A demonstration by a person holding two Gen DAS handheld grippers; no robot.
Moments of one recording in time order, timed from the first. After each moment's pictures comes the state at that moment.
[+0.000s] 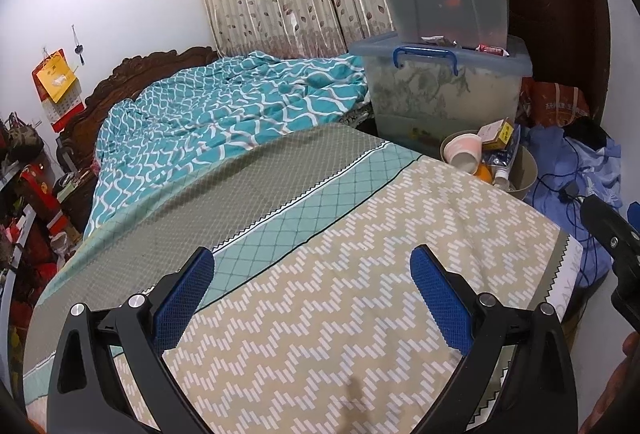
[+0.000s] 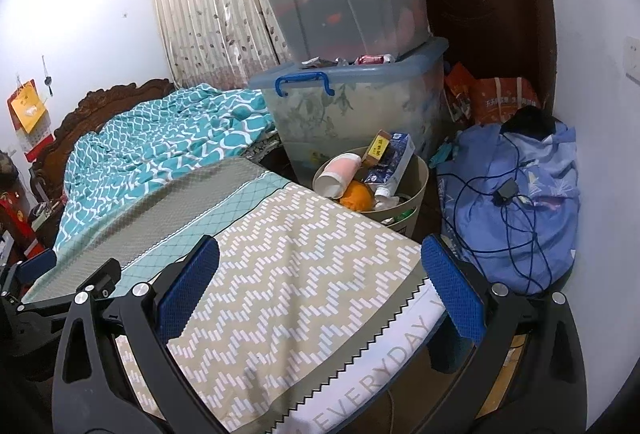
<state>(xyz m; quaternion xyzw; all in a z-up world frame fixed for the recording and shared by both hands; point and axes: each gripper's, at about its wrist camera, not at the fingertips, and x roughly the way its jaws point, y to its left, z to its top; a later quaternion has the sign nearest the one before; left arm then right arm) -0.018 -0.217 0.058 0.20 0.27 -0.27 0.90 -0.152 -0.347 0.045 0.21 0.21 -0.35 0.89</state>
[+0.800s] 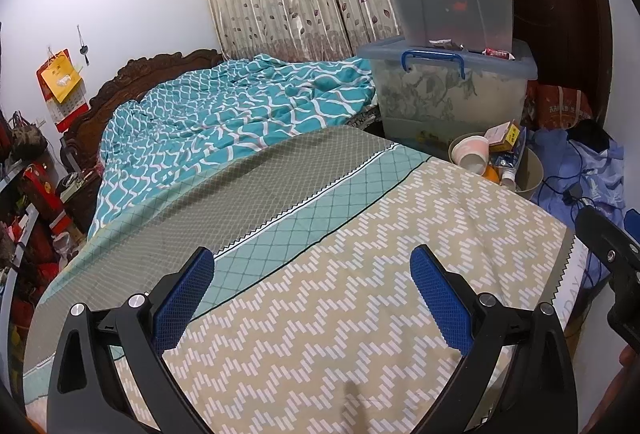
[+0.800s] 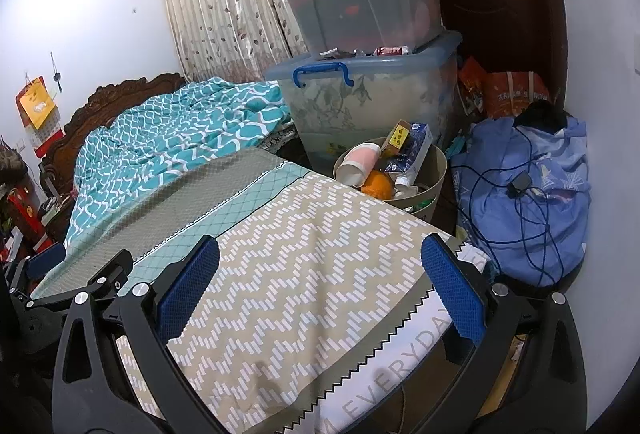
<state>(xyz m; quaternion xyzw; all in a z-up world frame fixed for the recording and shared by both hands) -0.015 -0.205 0.057 0.20 0.26 -0.27 0.90 -0.141 -0.329 0.043 0.21 0.22 -0.34 0.89</state>
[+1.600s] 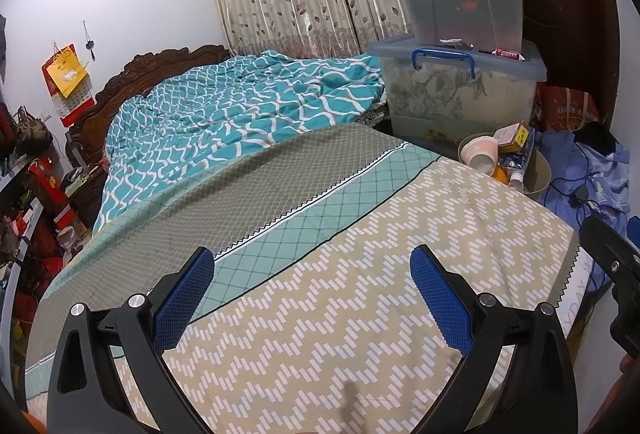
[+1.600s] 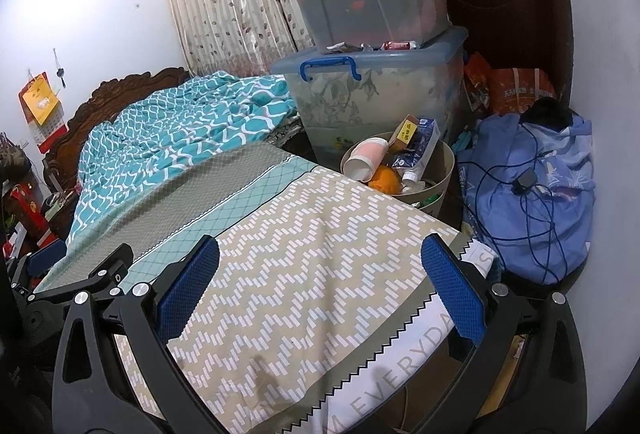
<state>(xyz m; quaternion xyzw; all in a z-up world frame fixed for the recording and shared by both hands) -0.007 -0.203 0.060 0.20 0.27 -0.26 0.91 -0.135 -0.330 0.041 0.22 0.23 -0.33 0.89</state>
